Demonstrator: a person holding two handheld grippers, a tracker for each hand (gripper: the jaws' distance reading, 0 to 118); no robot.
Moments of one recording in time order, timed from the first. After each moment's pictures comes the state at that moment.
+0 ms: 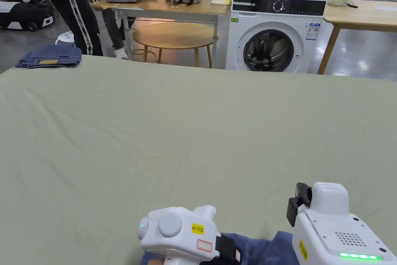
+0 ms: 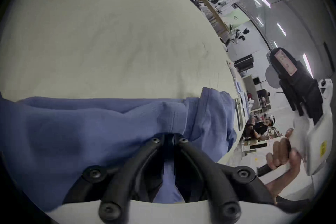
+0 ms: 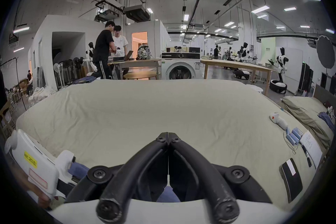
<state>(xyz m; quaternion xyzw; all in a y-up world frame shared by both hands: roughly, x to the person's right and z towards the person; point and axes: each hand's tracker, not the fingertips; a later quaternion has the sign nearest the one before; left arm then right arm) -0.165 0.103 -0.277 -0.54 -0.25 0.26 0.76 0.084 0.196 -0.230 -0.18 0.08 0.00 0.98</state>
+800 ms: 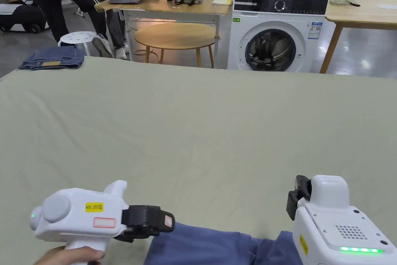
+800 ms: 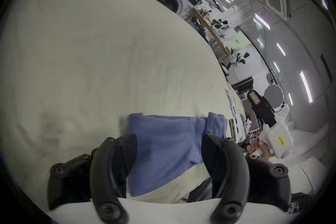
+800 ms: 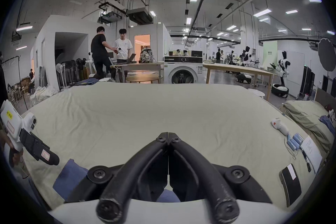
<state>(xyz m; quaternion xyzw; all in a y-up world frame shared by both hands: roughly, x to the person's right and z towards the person) -0.343 0.169 -0.219 -0.47 -0.20 0.32 0.80 0.077 0.206 -0.232 -0.16 0.09 0.01 0.98</state>
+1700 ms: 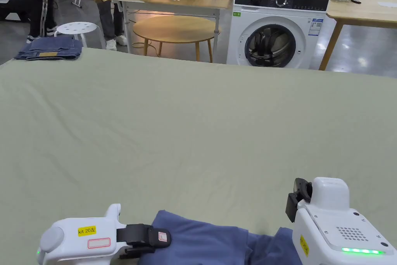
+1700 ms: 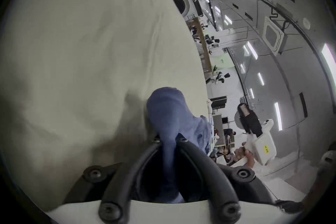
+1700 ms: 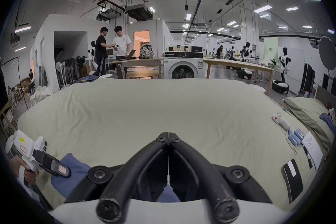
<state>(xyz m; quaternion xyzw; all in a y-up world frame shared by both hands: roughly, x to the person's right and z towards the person) -0.348 0.083 -0.207 -0.43 -0.24 0.47 0.73 0.075 0.199 -0.232 -0.18 0.09 0.01 0.98</state>
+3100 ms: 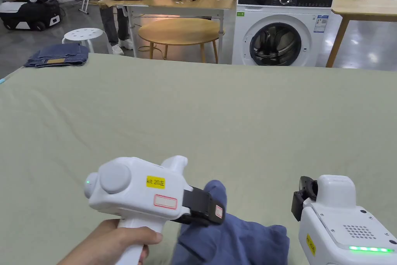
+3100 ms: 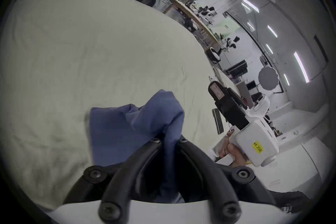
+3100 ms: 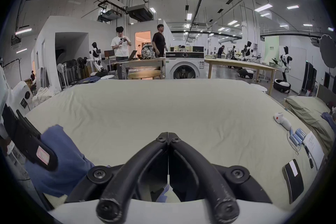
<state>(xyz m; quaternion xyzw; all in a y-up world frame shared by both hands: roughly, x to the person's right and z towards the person) -0.218 0.243 -0.242 -0.48 -0.27 0.26 0.79 0.082 0.201 -0.231 -0.18 0.09 0.00 0.98</state>
